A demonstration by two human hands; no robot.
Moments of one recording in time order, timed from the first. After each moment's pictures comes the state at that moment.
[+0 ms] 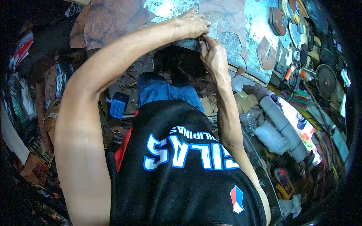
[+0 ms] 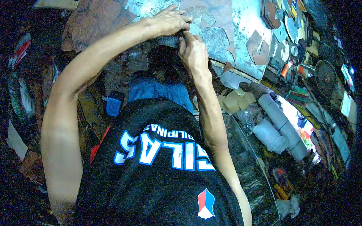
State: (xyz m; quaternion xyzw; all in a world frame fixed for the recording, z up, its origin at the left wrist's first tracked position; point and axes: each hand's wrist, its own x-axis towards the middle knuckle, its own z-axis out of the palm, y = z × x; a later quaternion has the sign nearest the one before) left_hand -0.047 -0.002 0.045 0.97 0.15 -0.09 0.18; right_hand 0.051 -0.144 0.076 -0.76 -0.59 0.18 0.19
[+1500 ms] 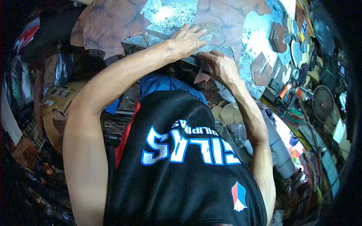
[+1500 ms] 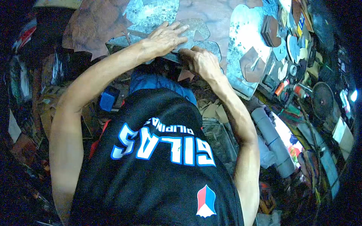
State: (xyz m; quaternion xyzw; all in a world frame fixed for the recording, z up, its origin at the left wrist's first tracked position) left_hand -0.044 -0.035 0.052 0.95 0.25 -0.02 0.19; right_hand 0.132 -0.120 0.109 -0.58 -0.75 0.30 -0.05
